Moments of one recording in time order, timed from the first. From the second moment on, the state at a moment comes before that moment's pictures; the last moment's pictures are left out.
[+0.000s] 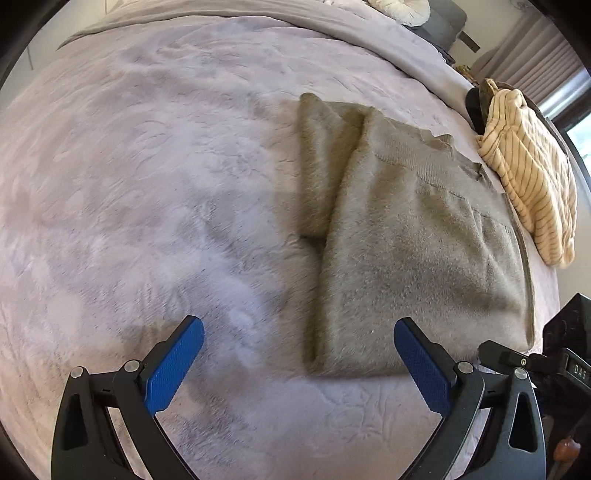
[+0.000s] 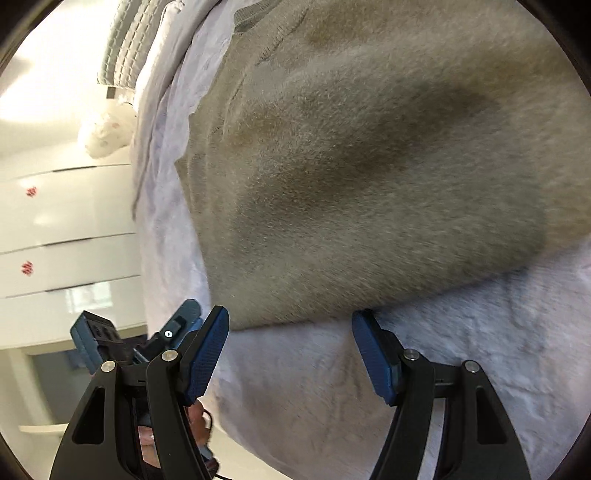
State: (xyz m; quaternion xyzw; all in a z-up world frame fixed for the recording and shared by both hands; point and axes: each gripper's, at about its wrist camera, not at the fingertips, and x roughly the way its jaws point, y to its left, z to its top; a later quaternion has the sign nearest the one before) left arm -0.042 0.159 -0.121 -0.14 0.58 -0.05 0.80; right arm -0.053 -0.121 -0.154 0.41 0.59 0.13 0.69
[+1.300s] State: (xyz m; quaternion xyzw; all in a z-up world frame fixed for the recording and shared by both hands) left arm -0.001 0.129 -0.141 -0.18 0.62 -0.08 0.76; right arm -0.026 -0.105 -0.192 0.58 0.50 0.20 0.61
